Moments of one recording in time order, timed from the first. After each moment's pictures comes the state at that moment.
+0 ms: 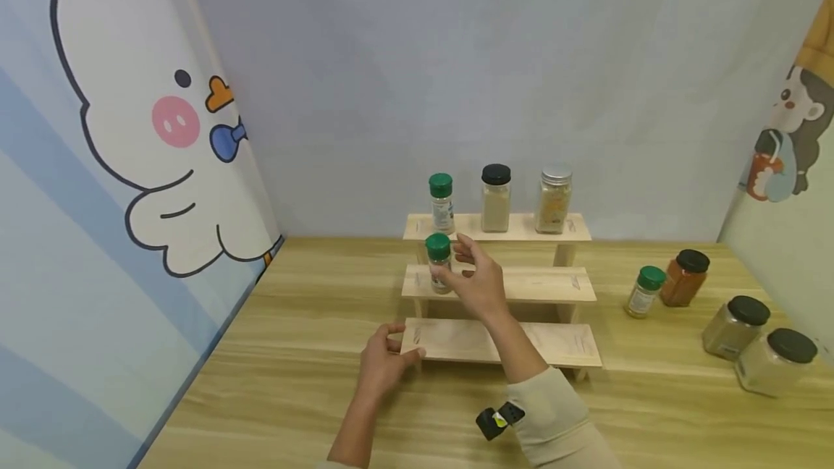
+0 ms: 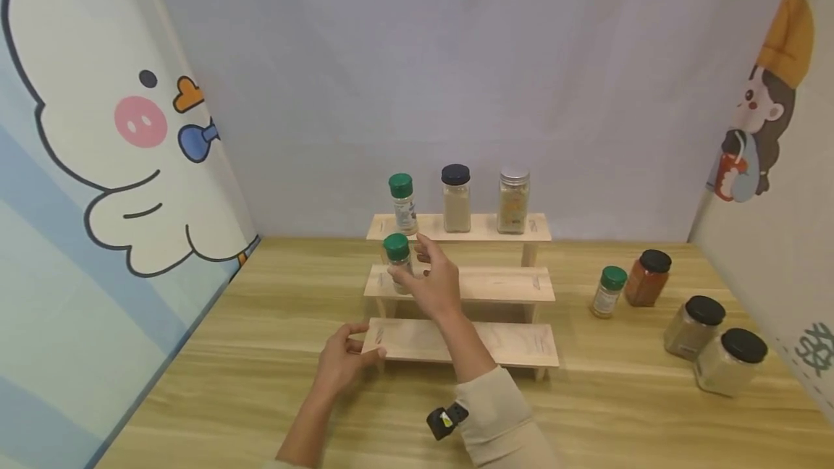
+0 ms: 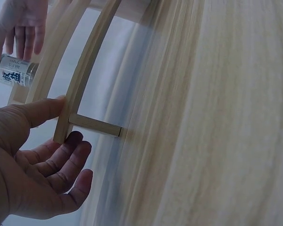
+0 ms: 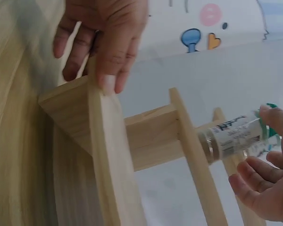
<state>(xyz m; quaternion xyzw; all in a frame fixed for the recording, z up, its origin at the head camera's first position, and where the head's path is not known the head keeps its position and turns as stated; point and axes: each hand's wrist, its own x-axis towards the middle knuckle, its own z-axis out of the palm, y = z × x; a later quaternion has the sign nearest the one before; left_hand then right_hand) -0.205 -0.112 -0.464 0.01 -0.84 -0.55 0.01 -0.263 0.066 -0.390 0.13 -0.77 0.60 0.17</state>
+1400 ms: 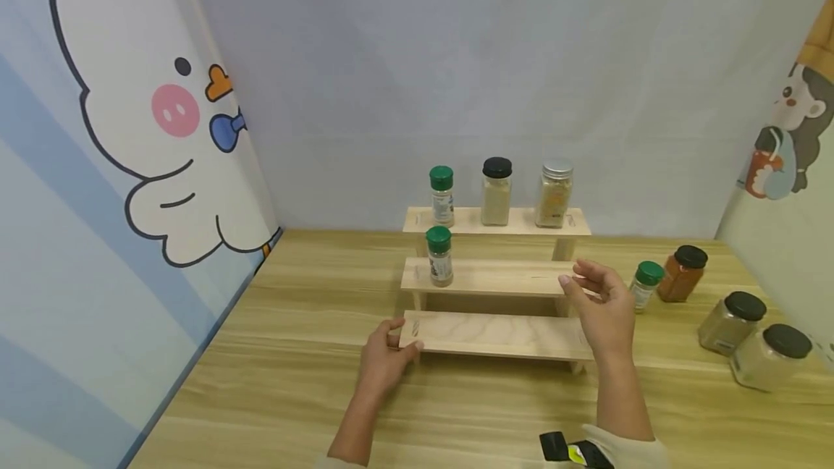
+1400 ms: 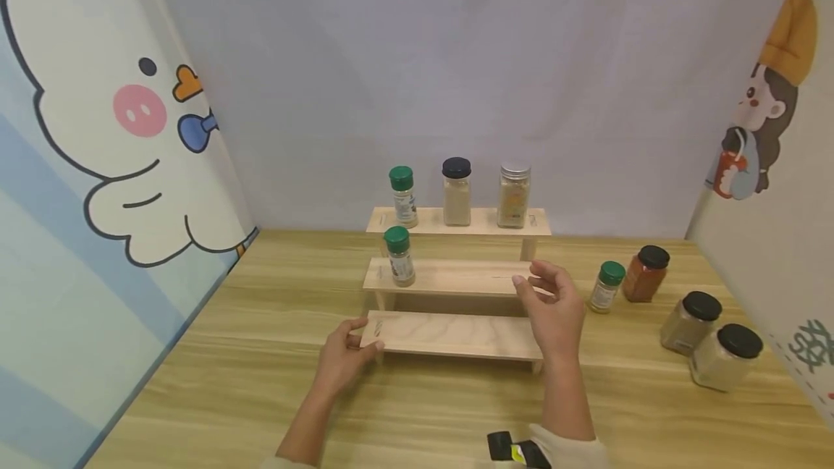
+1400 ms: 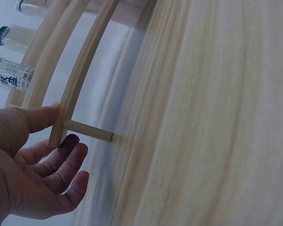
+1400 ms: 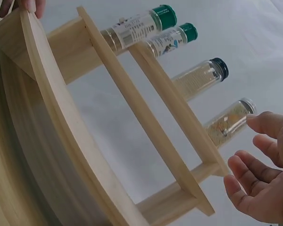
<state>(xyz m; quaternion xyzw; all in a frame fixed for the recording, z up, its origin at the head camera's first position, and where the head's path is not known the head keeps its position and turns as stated) -0.196 -0.109 -0.468 0.01 -0.83 -0.55 0.03 -0.193 0.187 -0.393 -0.07 -0.73 0.63 0.25</state>
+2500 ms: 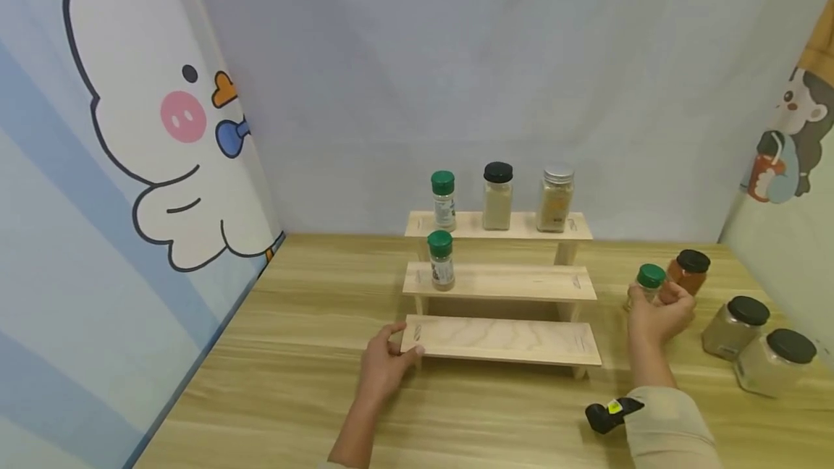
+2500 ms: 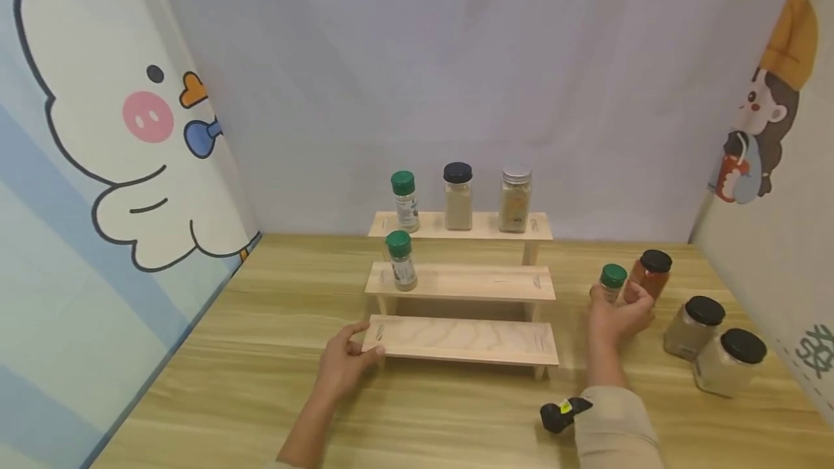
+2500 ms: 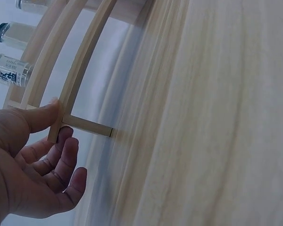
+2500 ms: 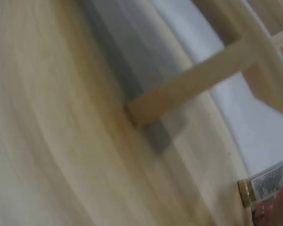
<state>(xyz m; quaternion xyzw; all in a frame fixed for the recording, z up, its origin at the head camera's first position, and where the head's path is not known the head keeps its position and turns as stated) -0.199 -0.112 -0.473 -0.01 -0.84 -0.54 0.05 -0.261 0.278 -0.467 -0.34 -0.59 0.62 0.40</state>
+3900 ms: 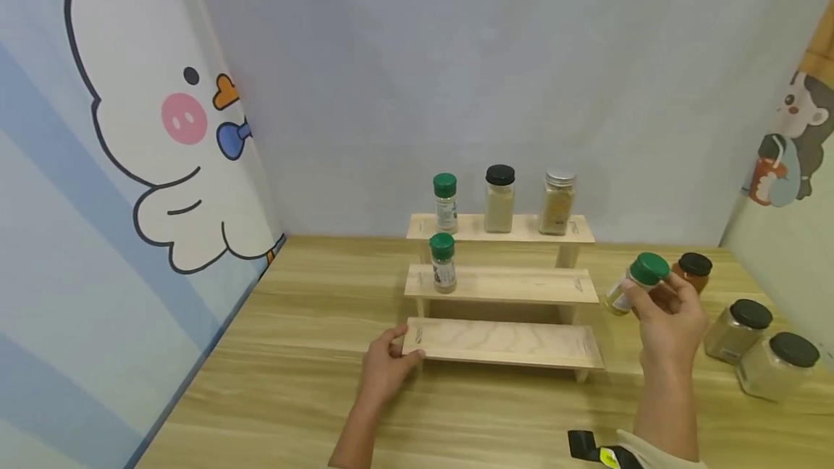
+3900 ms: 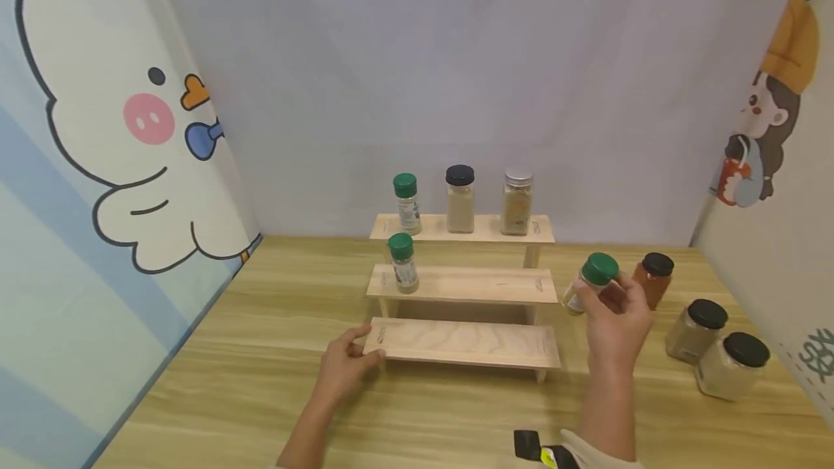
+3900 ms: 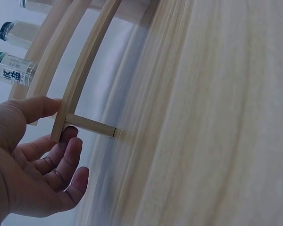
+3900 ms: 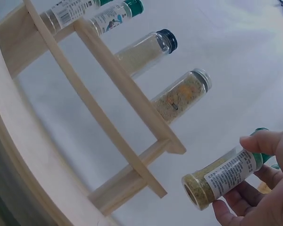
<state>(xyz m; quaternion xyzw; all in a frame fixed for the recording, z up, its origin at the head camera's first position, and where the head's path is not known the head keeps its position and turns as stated) -0.197 -0.113 -0.470 0.00 -0.82 -0.57 0.03 -0.181 0.227 -0.376 -0.19 -0.56 0.75 0.29</state>
